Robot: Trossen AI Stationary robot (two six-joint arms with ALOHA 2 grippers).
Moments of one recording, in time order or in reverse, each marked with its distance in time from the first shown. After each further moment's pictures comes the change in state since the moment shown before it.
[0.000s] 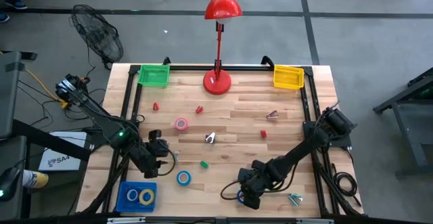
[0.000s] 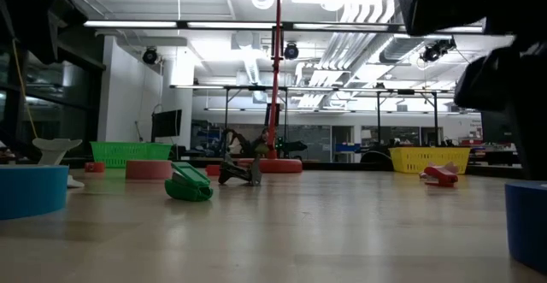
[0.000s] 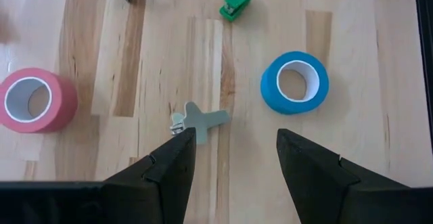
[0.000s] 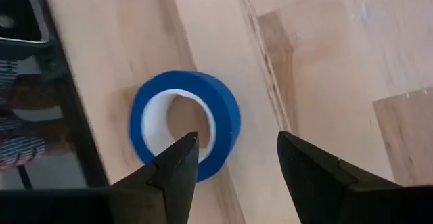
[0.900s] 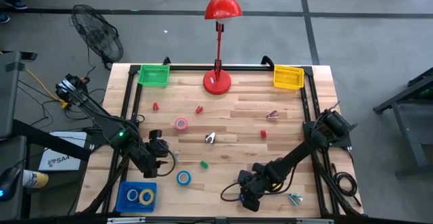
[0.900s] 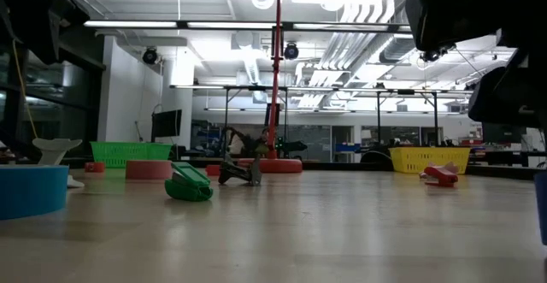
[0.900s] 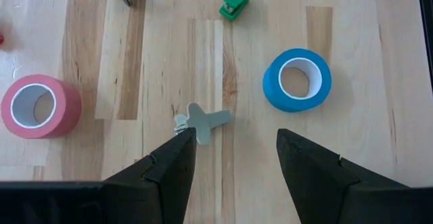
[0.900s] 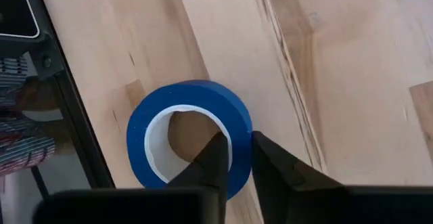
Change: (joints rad) left arm 0.000 0.000 0.000 -0.004 -0.004 0.034; right arm 0.009 0.032 0.000 0.001 -0.014 0.034
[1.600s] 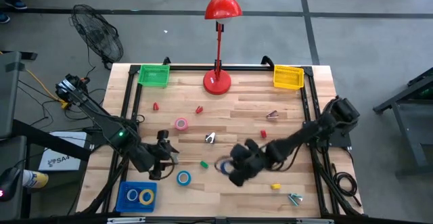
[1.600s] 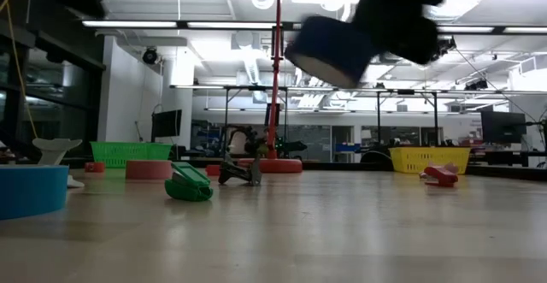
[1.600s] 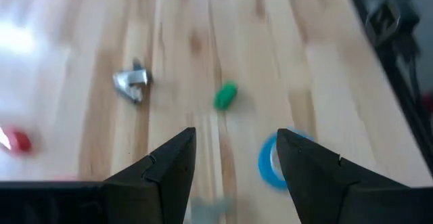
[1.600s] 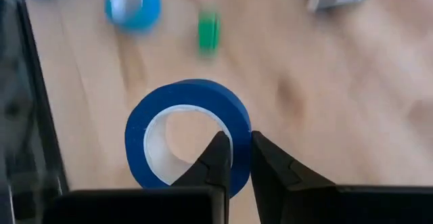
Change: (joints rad) left arm 0.001 -0.001 0.000 0.261 -0.150 0.225; right arm -0.166 -0.196 -0.003 0.077 0.360 -0.108
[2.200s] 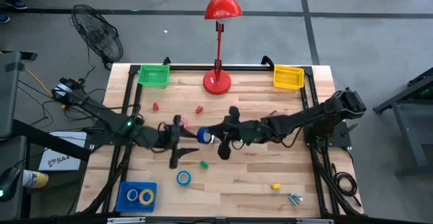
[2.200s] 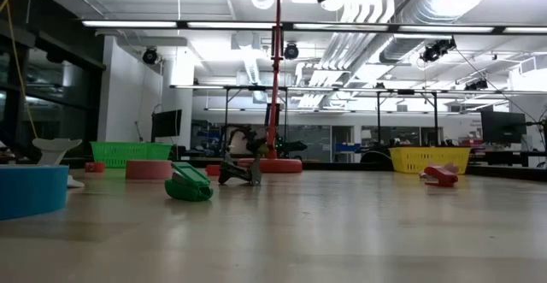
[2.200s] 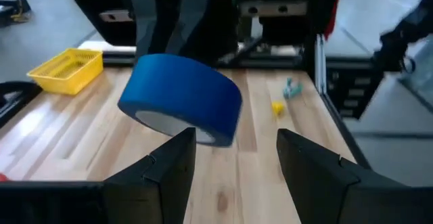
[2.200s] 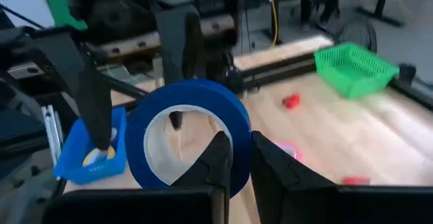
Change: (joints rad) left arm 0.229 -0.001 0.000 0.541 0.012 0.250; right arm -0.207 -0.126 0.001 0.527 0.080 -0.613
